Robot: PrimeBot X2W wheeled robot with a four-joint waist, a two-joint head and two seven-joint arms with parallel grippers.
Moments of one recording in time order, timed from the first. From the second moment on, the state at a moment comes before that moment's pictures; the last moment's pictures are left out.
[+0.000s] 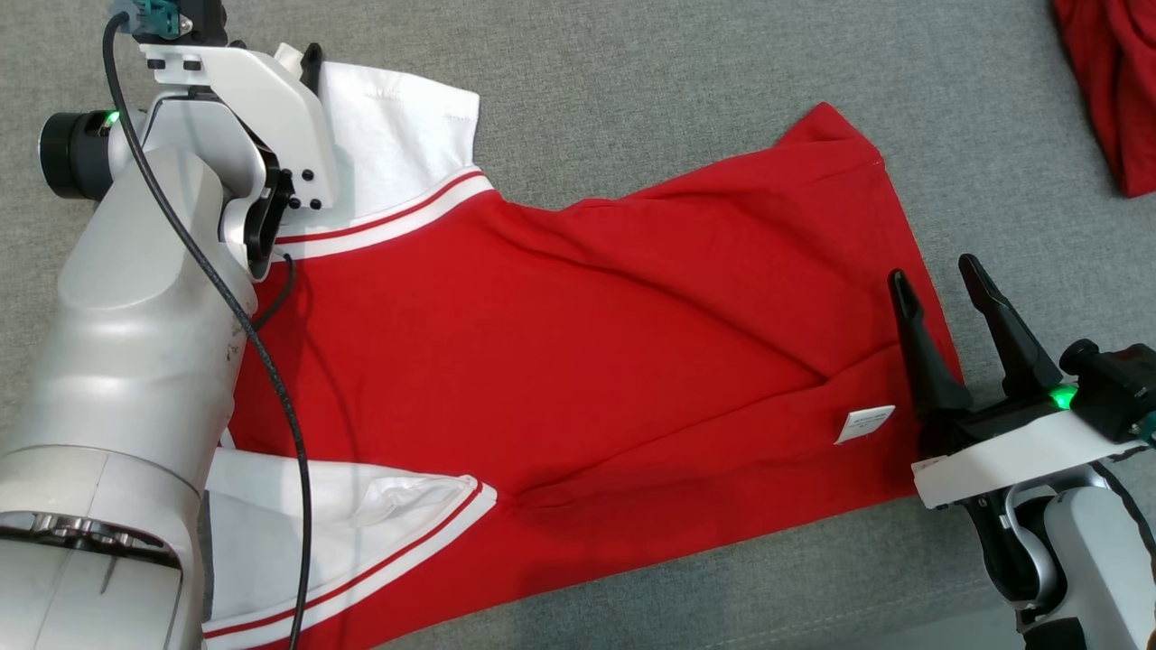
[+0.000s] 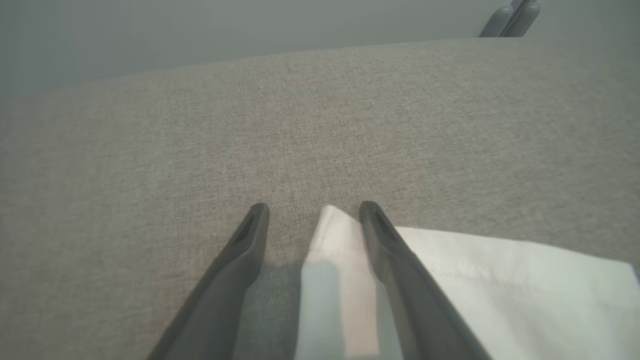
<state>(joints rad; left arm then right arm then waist) -1.14 0.15 -0.37 1.08 -0.44 0.04 0.14 -0.32 -0.25 0.24 0.20 0.46 0.13 -0.25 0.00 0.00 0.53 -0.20</state>
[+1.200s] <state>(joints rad) -1.06 0.15 -0.30 0.77 -0.74 -0.12 0.06 -0.66 -0.44 0.54 0.48 0.87 0.13 -0.15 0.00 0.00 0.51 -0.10</state>
